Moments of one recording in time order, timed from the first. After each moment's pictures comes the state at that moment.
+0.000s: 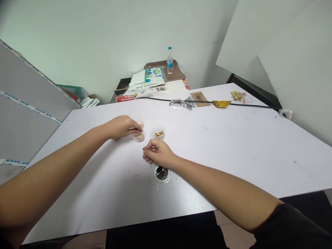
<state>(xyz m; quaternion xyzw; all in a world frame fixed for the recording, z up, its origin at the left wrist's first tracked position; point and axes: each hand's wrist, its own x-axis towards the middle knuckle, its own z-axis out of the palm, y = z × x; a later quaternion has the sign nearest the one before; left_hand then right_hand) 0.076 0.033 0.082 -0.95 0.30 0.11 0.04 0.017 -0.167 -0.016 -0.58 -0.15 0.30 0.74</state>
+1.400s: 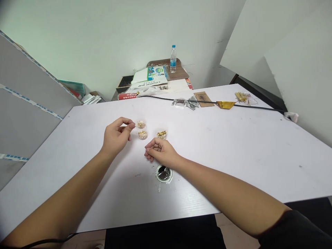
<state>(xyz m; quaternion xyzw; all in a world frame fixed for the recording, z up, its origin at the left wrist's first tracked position) 0.015 0.018 0.036 -0.86 0.03 -0.21 -0.47 0.020 -0.169 -0.020 -0.56 -0.16 0.29 0.76</state>
